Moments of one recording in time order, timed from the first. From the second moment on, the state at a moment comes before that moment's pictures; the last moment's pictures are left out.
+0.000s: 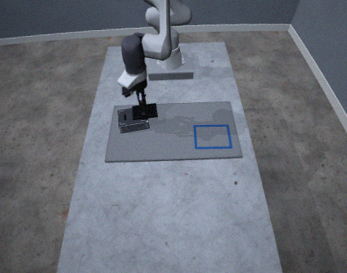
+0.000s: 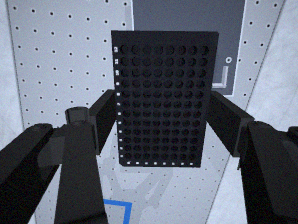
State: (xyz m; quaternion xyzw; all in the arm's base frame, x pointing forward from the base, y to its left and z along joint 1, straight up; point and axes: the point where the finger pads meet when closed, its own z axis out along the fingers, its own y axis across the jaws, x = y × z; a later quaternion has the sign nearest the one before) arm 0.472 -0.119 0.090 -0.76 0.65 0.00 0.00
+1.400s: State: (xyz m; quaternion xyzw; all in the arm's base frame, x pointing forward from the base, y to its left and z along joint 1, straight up) arm 0.456 -0.196 0.102 -0.77 0.63 0.00 0.00
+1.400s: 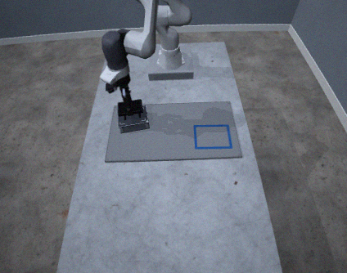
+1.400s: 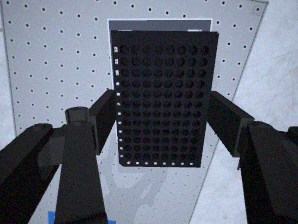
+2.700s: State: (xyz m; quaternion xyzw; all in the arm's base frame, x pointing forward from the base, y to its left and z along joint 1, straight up) arm 0.454 -0.197 0.074 -0.77 0.63 0.00 0.00
